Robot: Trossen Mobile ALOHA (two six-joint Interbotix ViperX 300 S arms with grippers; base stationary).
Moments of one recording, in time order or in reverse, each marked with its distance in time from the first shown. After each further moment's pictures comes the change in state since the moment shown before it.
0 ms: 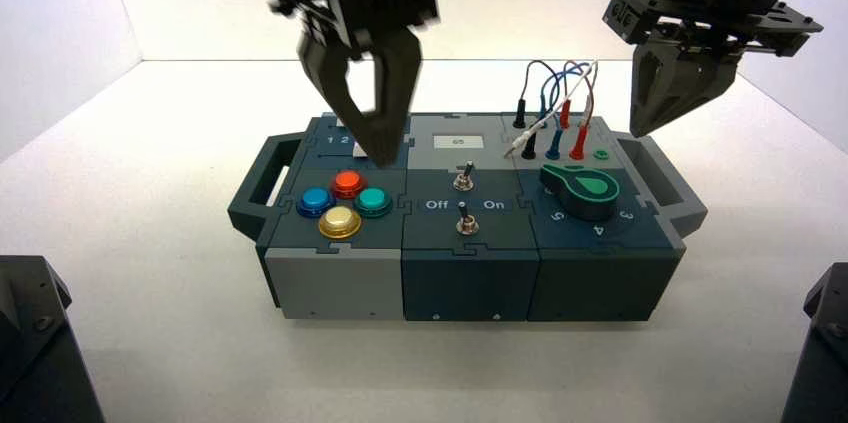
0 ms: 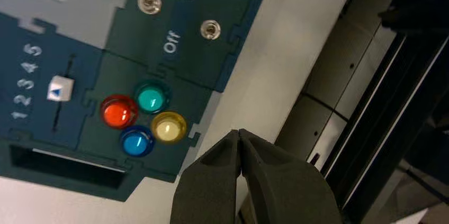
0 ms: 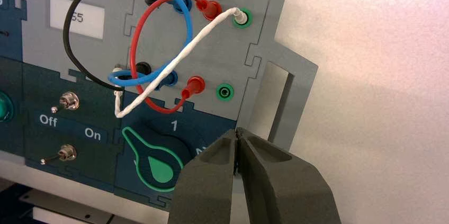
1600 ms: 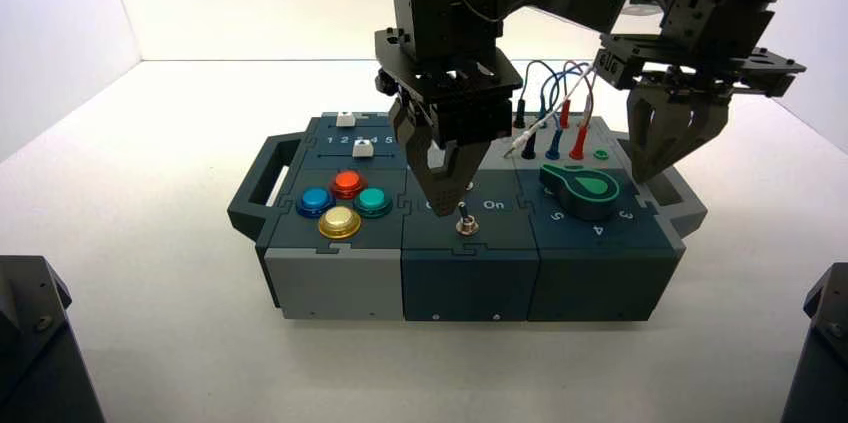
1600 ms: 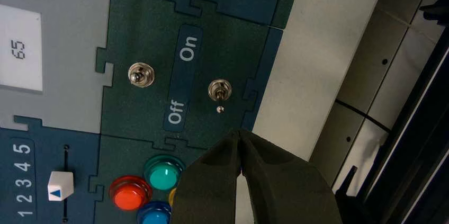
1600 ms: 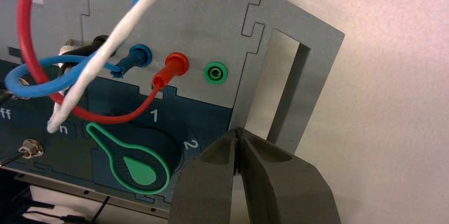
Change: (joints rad) left arm -0.017 0.265 -0.117 0.018 -0.089 0.150; right arm 0.002 0.149 -0.005 0.015 0.026 0.000
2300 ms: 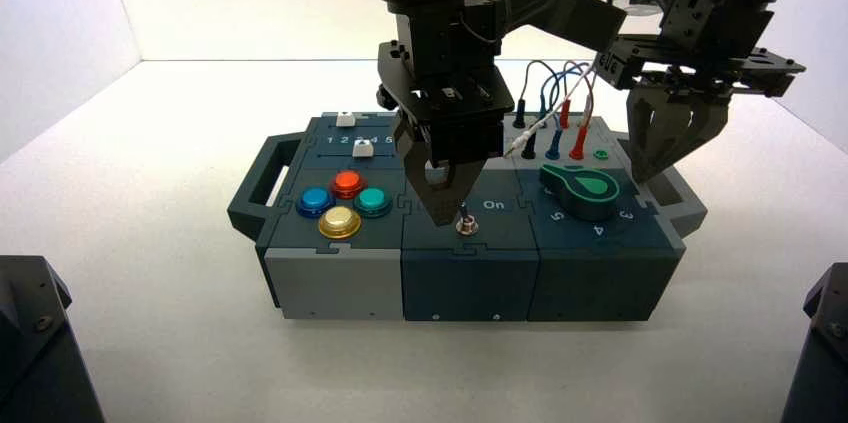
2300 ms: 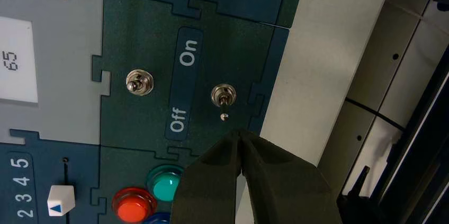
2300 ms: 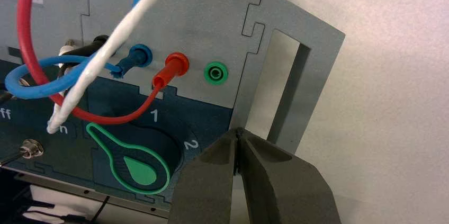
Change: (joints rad) left arm 0.000 0.025 0.009 0.006 -0.037 0.041; right arm -0.002 0.002 -0.002 0.002 0.002 0.000
